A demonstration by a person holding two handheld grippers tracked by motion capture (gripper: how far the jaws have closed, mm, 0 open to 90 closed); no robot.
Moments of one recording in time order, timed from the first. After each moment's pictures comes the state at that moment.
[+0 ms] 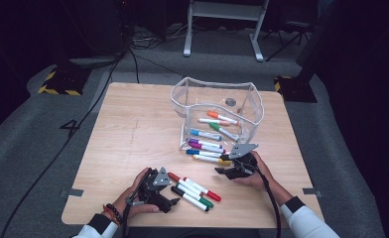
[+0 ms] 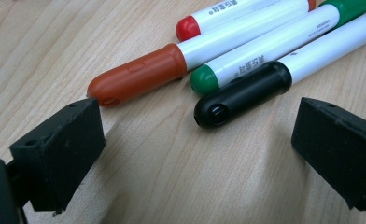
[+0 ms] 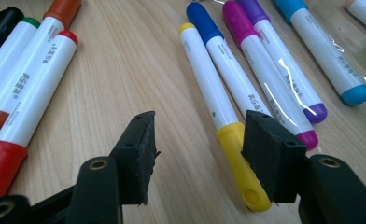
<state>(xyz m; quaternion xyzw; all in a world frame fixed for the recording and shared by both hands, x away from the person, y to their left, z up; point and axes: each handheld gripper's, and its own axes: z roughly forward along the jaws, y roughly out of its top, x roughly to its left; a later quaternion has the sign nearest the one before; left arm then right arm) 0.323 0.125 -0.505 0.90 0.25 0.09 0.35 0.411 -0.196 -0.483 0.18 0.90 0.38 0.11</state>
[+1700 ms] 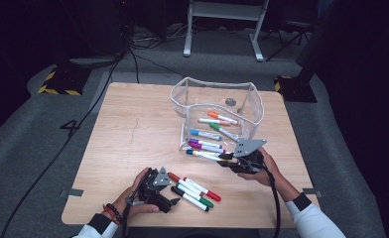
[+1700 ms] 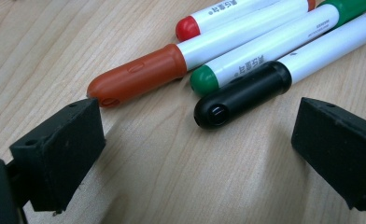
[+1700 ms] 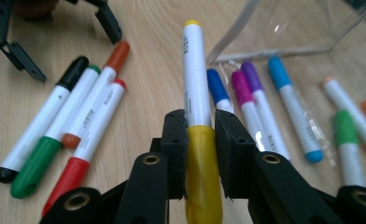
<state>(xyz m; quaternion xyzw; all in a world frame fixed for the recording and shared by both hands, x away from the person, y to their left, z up) 0.323 0.125 -0.505 0.90 0.24 0.08 0.35 0.393 -0.195 -0.421 0.11 0.90 0.40 0.13</state>
